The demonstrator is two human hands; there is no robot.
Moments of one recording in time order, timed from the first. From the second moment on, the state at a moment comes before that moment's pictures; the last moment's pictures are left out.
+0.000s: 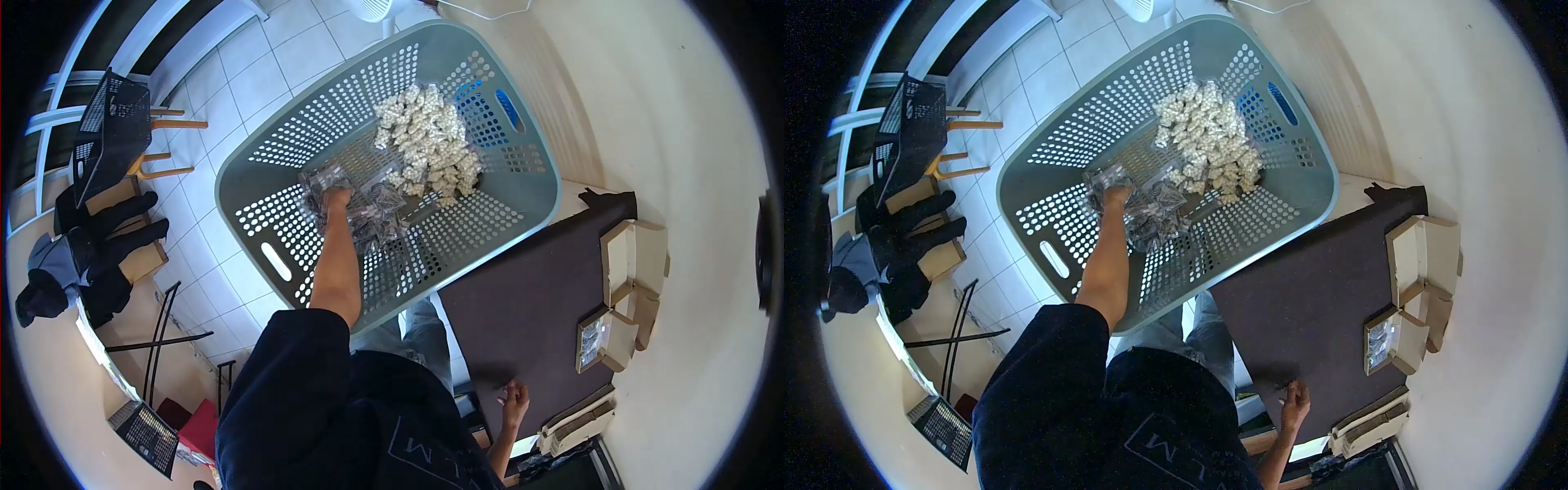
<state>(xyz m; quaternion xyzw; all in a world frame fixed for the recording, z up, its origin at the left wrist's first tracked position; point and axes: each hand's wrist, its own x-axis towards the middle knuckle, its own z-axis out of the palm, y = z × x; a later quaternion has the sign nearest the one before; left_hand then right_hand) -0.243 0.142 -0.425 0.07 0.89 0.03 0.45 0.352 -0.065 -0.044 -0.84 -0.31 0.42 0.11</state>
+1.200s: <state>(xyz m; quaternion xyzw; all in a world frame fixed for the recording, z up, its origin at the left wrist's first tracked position) -0.209 0.164 -0.465 0.02 0.82 0.51 0.26 0.376 -0.065 -0.041 -0.81 -0.36 0.45 0.10</state>
